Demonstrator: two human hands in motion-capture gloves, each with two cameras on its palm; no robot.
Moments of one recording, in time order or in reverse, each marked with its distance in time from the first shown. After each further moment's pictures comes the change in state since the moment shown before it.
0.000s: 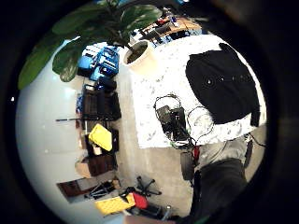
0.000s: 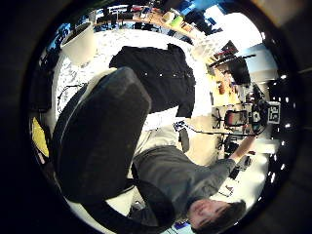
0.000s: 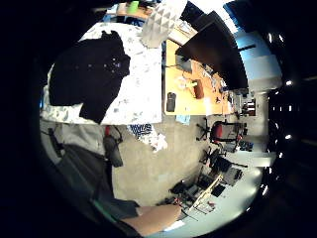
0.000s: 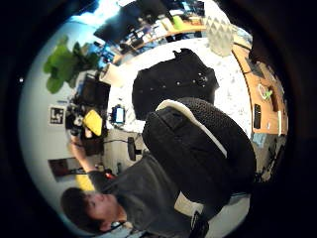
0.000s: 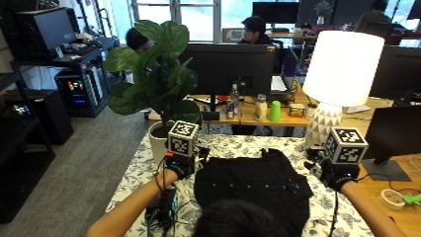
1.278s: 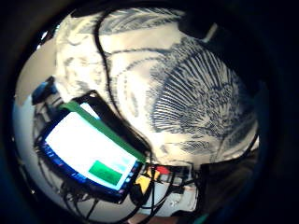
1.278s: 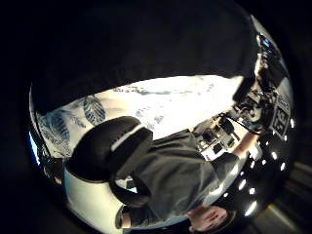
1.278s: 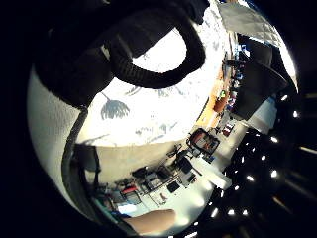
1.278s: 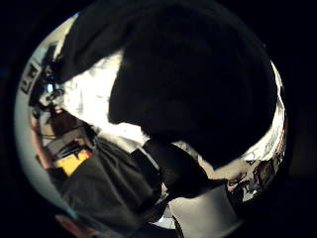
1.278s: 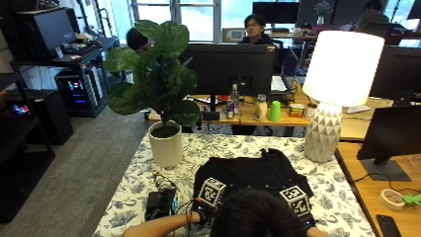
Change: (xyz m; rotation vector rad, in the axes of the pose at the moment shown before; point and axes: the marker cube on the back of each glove) left arm 0.095 -0.017 0.310 -0.731 -0.131 0.085; right arm -0.030 -0.039 0.370 -0.428 0.261 -0.241
